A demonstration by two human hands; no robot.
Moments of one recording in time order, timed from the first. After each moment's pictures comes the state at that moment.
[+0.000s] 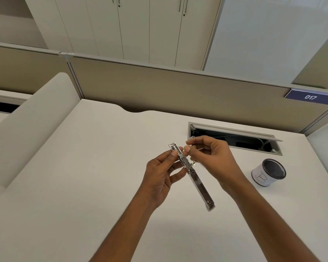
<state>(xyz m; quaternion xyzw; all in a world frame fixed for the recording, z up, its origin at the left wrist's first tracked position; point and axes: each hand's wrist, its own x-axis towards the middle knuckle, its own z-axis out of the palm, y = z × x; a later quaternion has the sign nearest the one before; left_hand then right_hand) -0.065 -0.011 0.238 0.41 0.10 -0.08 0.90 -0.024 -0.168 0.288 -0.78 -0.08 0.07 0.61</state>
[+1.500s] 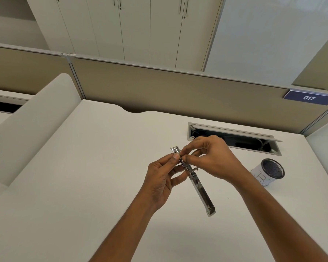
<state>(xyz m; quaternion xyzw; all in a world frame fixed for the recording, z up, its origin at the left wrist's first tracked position) -0.074 -0.017 0.236 0.41 0.11 -0.09 0.90 -0.021 -0.171 0.311 -0.89 -0.18 0.08 0.42</state>
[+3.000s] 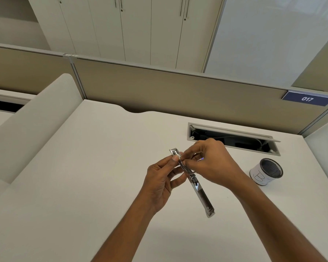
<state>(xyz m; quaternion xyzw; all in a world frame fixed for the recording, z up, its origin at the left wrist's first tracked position) -0.087 -0.018 0.235 0.40 0.11 -0.09 0.90 -0.040 -0.165 0.313 -0.92 -0.17 0.07 0.35</state>
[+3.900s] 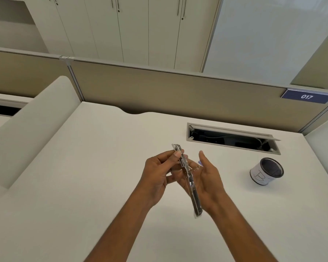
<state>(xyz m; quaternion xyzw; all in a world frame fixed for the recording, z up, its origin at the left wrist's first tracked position) -0.069 -0.012 0.241 0.49 0.09 -0.09 0.86 -0.046 -0.161 0.224 -0.37 0.17 0.29 0.87</state>
